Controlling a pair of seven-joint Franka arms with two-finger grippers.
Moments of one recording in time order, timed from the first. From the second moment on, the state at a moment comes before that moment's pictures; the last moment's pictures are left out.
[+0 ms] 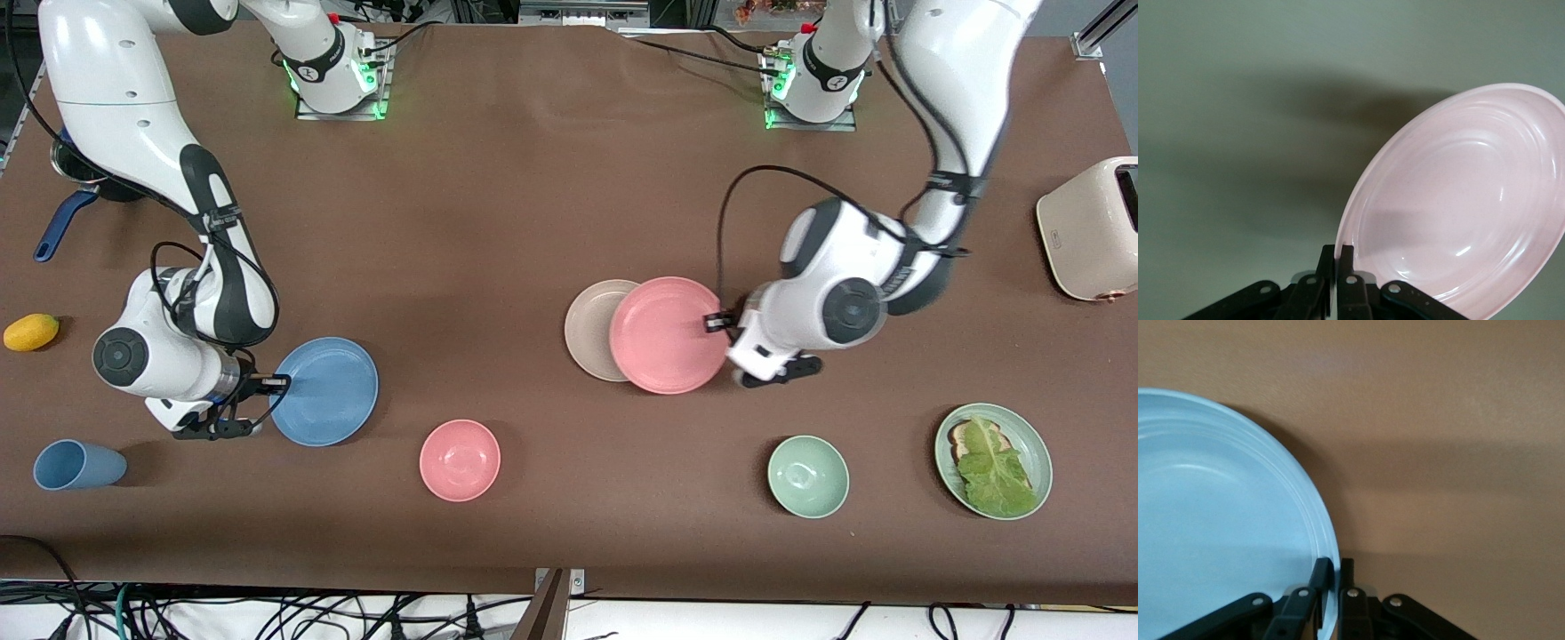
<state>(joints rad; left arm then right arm) -0.11 0.59 -0.34 -1.59 -0.07 1.94 -0.63 0.05 0.74 -0.07 -1.58 0.07 2.26 -0.12</state>
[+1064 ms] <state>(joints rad) -0.06 0.62 -0.32 -1.57 0.00 1.94 -0.67 0.06 0.43 0.04 -1.50 0.07 1.87 -0.12</state>
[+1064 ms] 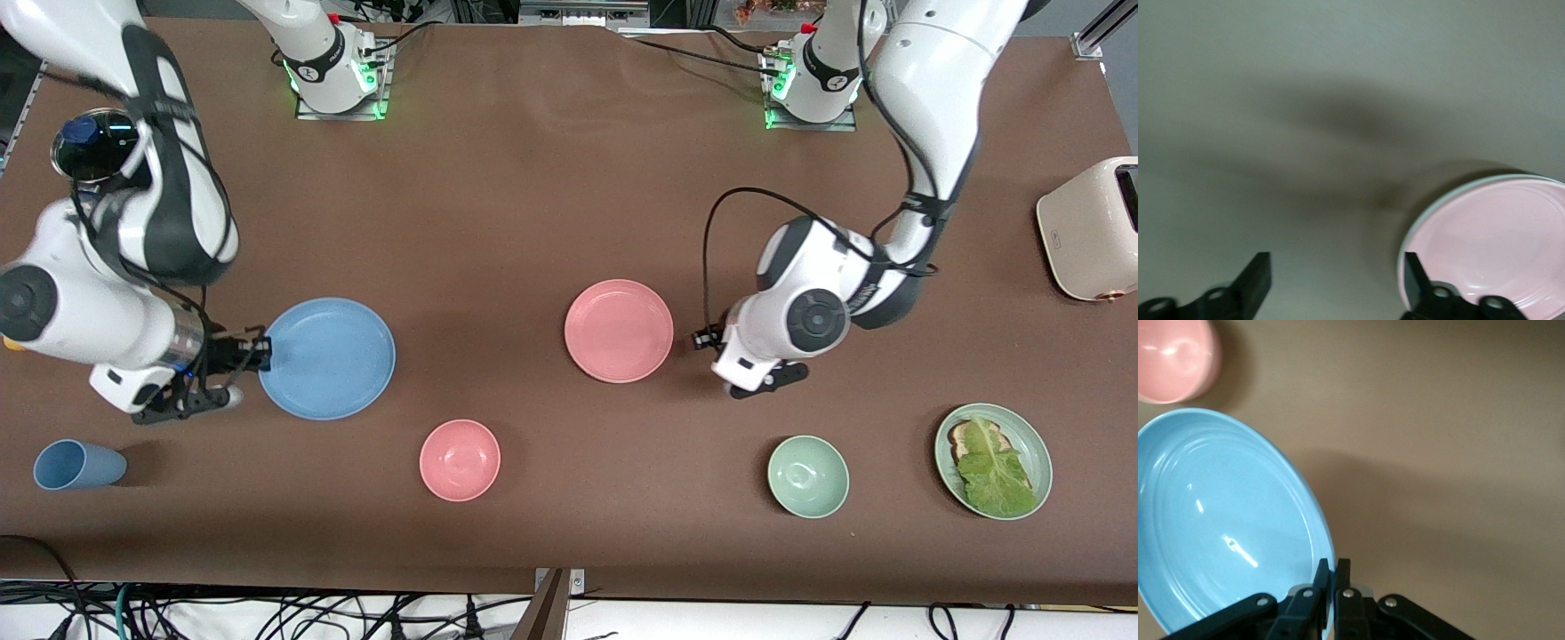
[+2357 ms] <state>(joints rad) 0.14 0.15 -0.08 -1.64 0.00 1.68 -0.03 0.58 0.69 0.19 -1.54 0.10 2.38 0.95</state>
